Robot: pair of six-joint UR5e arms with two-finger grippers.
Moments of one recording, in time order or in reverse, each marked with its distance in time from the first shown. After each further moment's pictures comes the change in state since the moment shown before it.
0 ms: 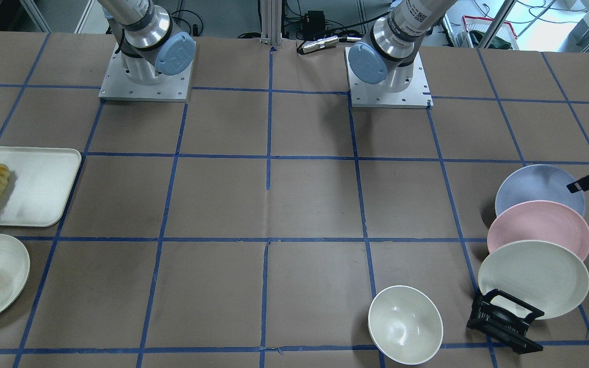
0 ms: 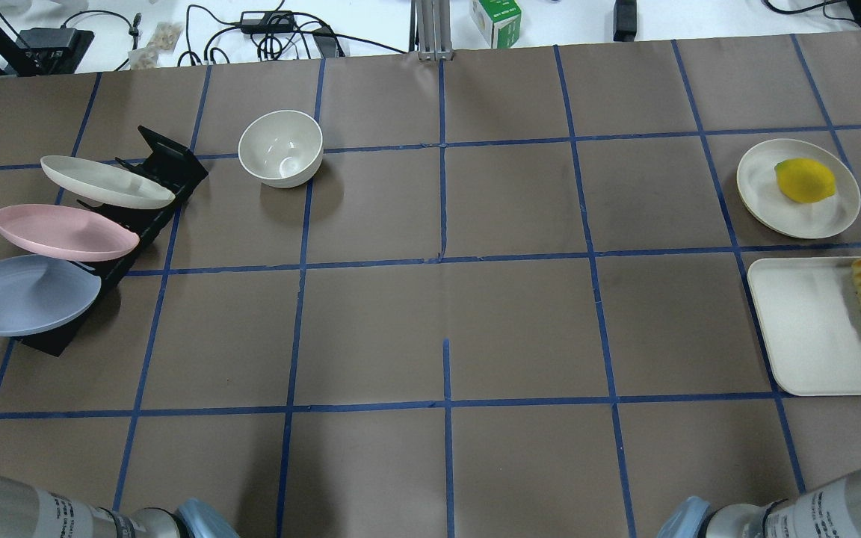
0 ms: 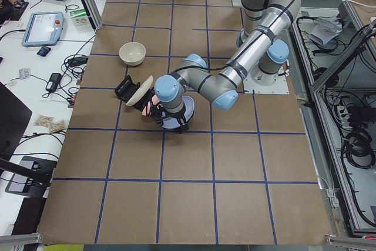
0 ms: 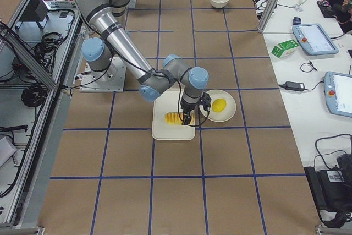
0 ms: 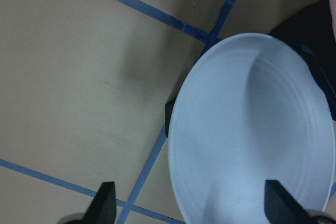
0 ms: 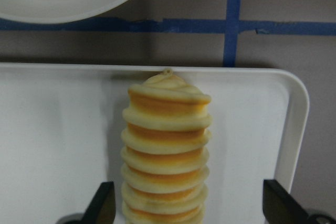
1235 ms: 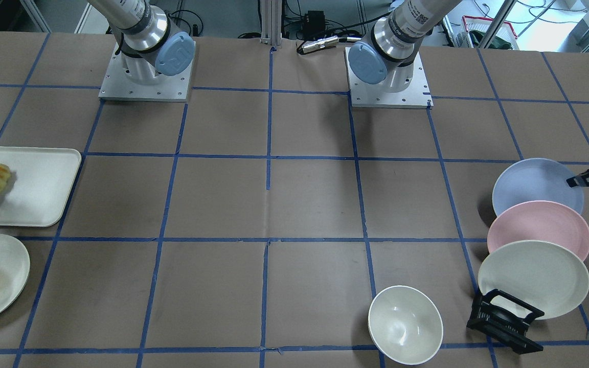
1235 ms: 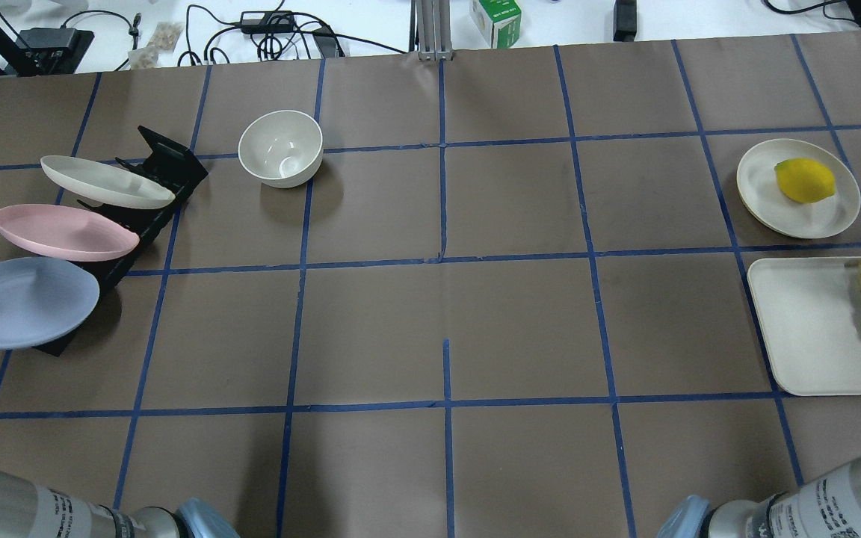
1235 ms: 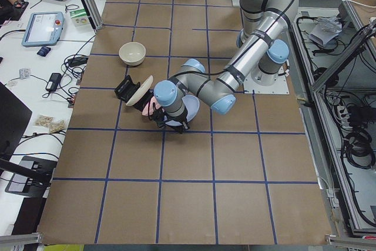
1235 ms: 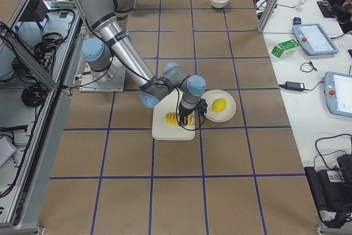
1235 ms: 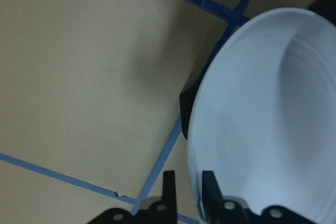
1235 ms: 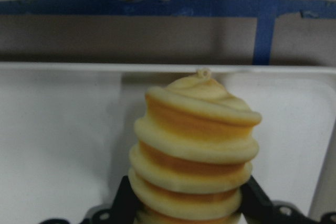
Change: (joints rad) left arm -0.003 -0.017 -0.013 0.012 0.068 -0.002; right arm -0.003 0.060 0.038 -0.061 -0.011 0.014
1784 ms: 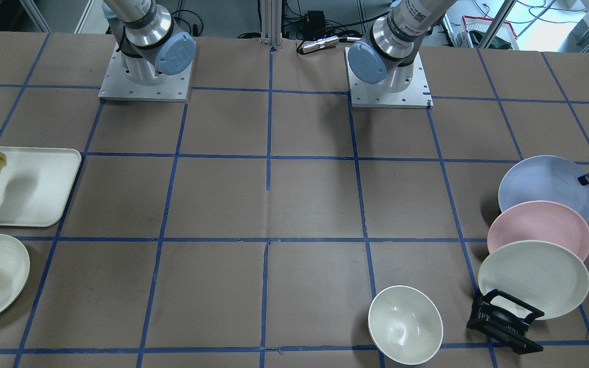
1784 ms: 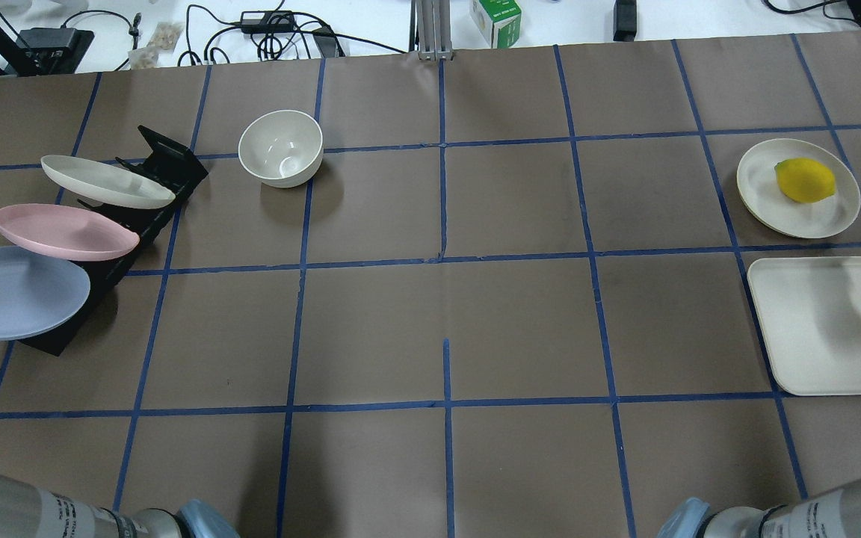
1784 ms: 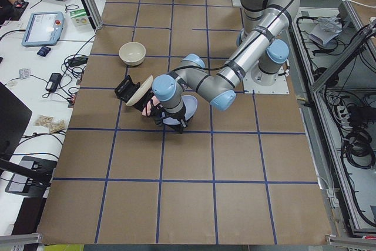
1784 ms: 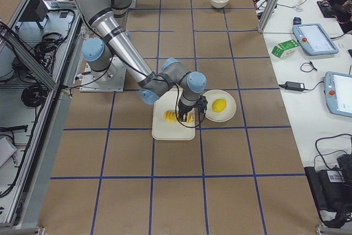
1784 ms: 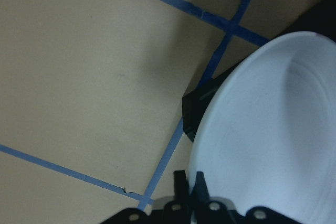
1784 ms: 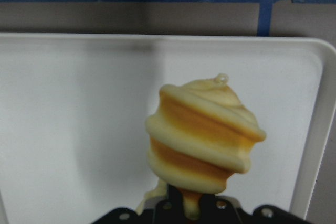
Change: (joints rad) left arm -0.012 0.027 0.040 -0.021 0.006 0.002; right arm 0.017 -0.130 -0.009 0.144 0.023 0.015
